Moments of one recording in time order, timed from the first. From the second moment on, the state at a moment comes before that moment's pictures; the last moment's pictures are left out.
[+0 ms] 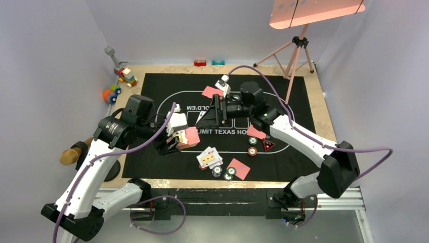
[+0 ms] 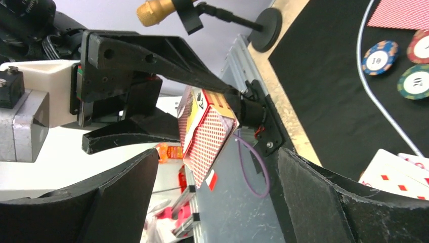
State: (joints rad) left arm -0.44 0.97 1.24 -1.20 0.63 0.63; right arm 0.68 1.39 1.11 0.00 -0.81 0.90
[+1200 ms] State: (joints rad) left arm -0.43 0.98 1.18 -1.09 0.59 0.63; right arm 0.73 1.62 1.12 0.13 -0.93 1.04
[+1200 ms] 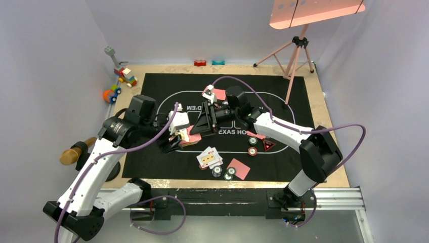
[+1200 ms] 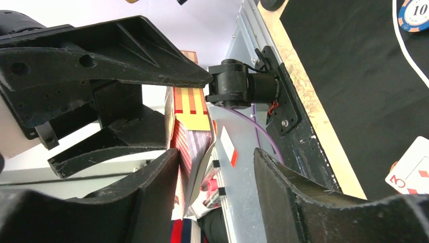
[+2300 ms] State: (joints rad) left arm -0.43 0.98 1.16 -1.07 0.60 0.63; right arm 0.71 1.52 1.16 -0.06 -0.91 0.93
